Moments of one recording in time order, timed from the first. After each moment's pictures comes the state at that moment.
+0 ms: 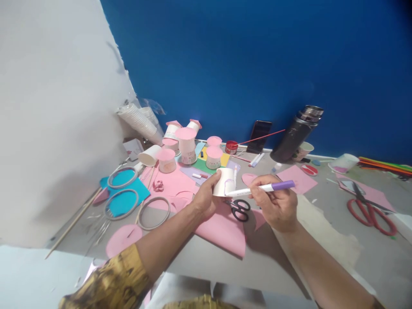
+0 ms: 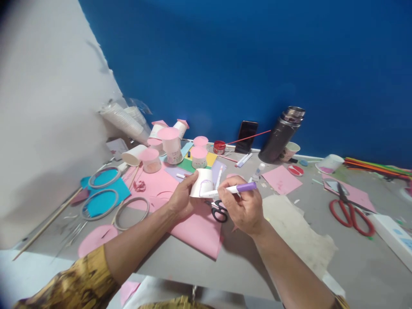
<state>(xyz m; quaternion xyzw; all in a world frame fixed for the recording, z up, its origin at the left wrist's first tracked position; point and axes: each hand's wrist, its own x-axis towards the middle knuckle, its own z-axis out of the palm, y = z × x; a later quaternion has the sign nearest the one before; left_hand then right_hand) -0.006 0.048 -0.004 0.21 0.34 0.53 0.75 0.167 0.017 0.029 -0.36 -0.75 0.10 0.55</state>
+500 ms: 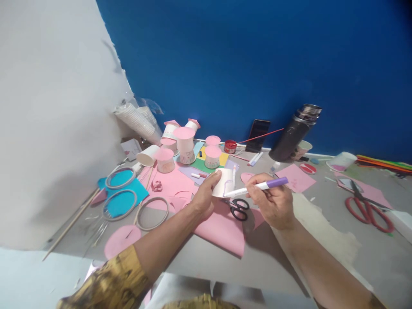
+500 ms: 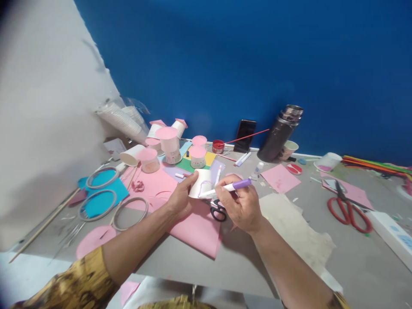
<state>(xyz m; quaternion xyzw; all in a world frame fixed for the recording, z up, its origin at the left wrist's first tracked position) -0.005 0.049 -0.007 0.23 0.35 0.54 0.73 0.168 0.020 0.029 -0.37 -0.75 0.13 0.53</state>
